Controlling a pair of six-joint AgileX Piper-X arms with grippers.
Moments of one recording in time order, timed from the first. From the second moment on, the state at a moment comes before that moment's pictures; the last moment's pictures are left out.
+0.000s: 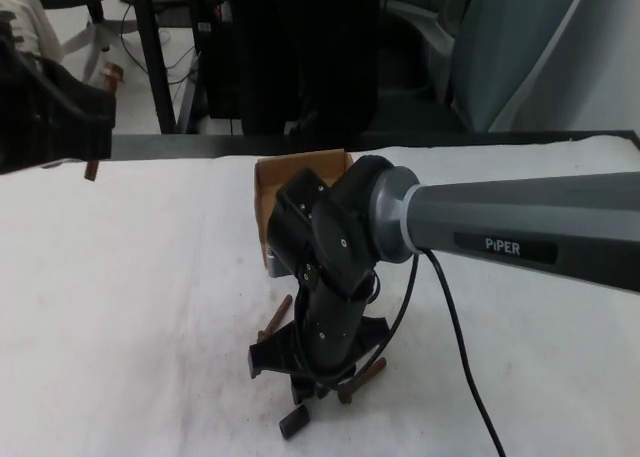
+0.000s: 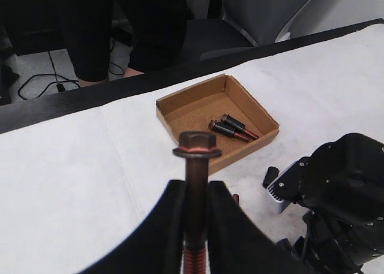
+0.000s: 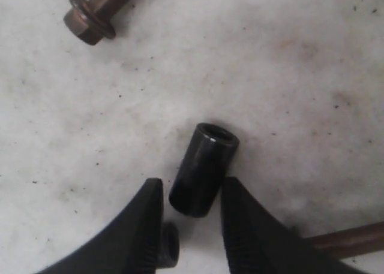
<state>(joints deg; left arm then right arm) -7.0 50.9 -54.9 40.7 18.0 6.9 45.2 115.2 -80.0 49.0 -6.0 28.5</state>
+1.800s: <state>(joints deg) -7.0 51.0 -54.9 30.6 29.2 0.7 38.5 91.4 -79.9 42.8 -18.0 12.4</state>
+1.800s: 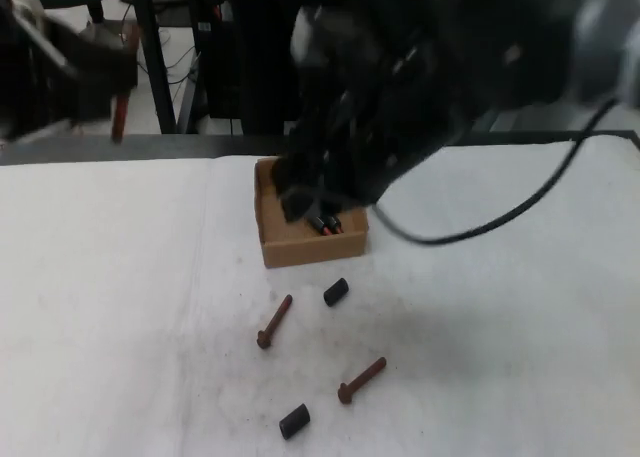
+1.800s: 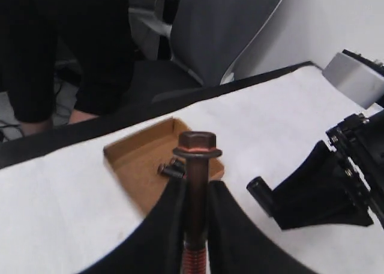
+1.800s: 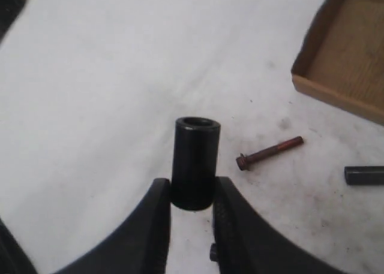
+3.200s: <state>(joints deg) -12.4 72.2 -45.6 -26.6 45.6 -36.4 36.9 80.1 -56.6 1.3 -36.0 19.6</state>
